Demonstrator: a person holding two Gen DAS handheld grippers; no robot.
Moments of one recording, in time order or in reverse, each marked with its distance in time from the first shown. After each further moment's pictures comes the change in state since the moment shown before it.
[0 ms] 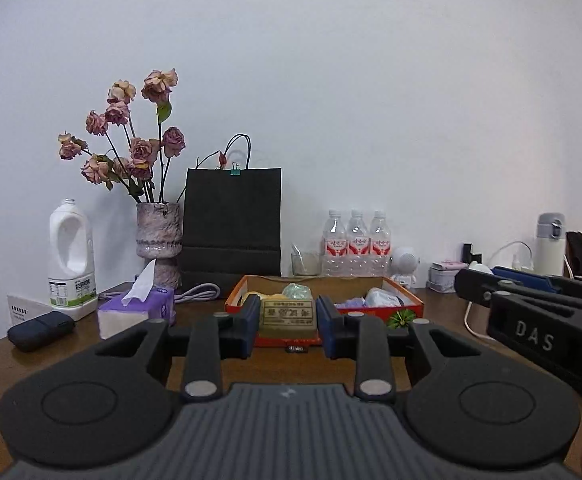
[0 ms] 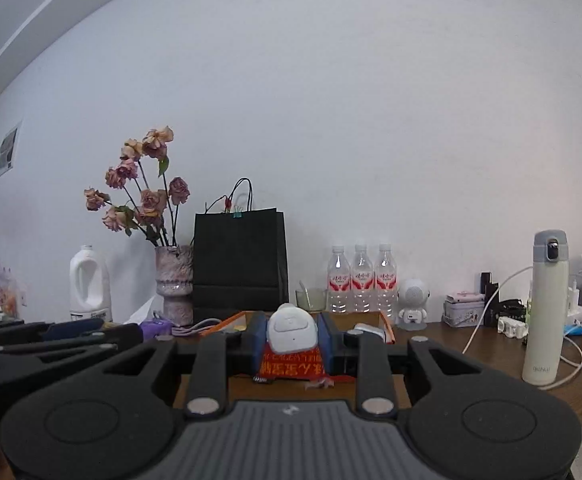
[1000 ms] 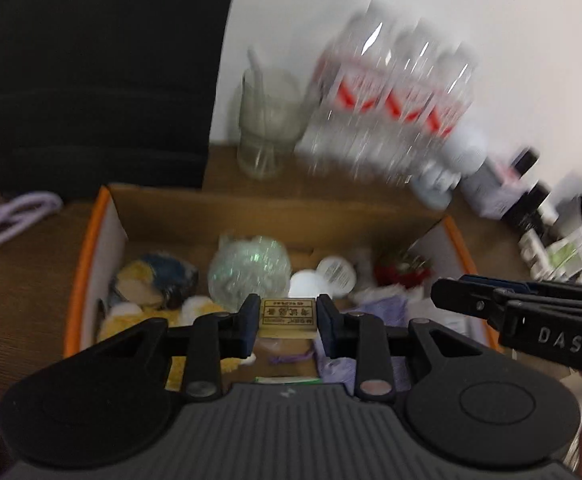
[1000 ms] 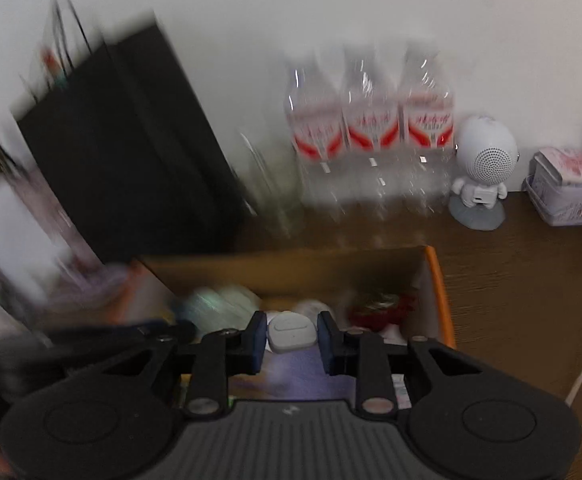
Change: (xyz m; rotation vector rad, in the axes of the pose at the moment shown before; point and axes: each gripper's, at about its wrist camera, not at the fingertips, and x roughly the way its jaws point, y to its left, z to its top) left arm 0.508 0.014 0.049 -0.142 0.923 -0.246; right arm 0.486 -0.113 0.057 0.182 0.897 0.021
